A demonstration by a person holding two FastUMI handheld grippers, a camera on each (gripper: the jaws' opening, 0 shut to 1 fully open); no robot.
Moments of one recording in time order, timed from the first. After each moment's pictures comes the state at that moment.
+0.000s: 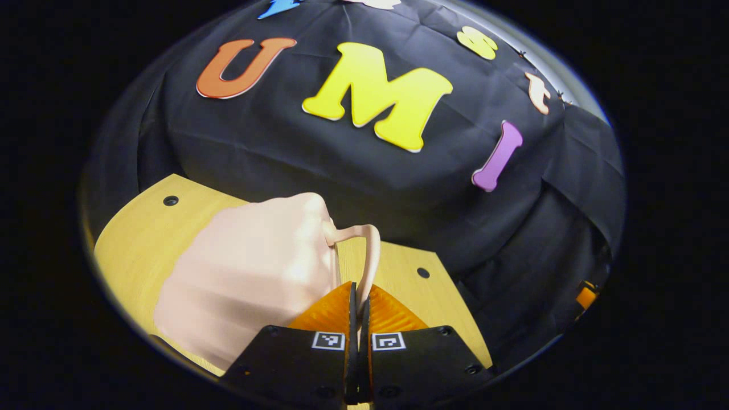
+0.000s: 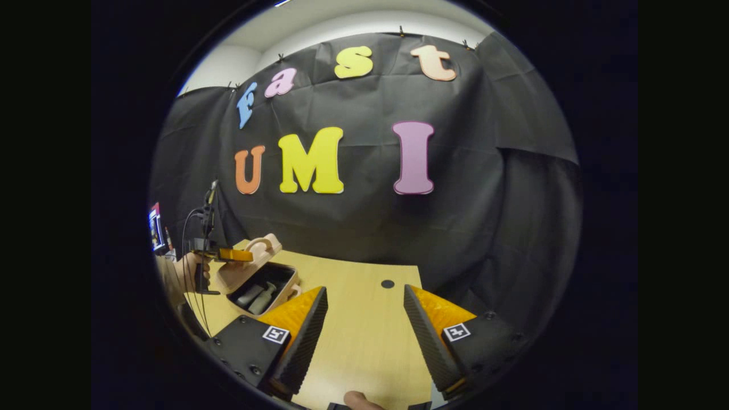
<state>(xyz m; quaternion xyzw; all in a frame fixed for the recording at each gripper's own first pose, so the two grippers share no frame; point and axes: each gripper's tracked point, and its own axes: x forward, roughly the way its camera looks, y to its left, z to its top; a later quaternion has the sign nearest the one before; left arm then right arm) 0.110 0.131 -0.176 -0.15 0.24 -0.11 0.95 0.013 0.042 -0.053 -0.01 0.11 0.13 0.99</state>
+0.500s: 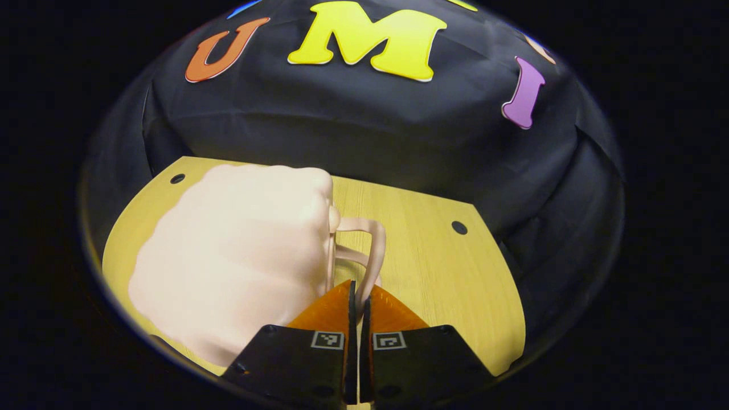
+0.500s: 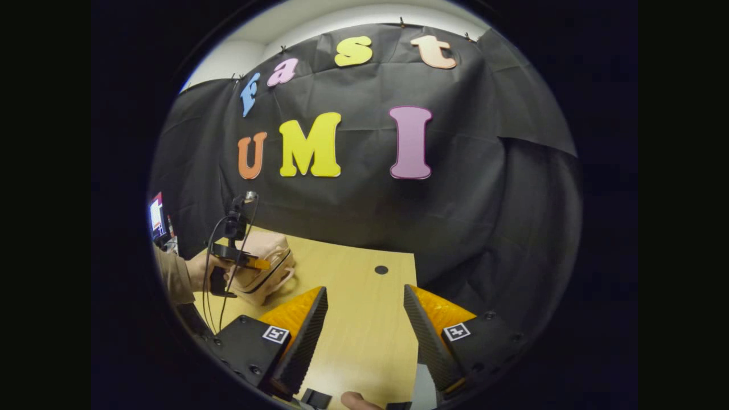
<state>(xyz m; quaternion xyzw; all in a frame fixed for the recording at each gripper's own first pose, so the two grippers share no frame) 0.120 0.086 -0.275 -0.09 0.34 -0.03 0.93 0.014 -0.002 -0.078 -0.03 0.13 0.14 0.98</state>
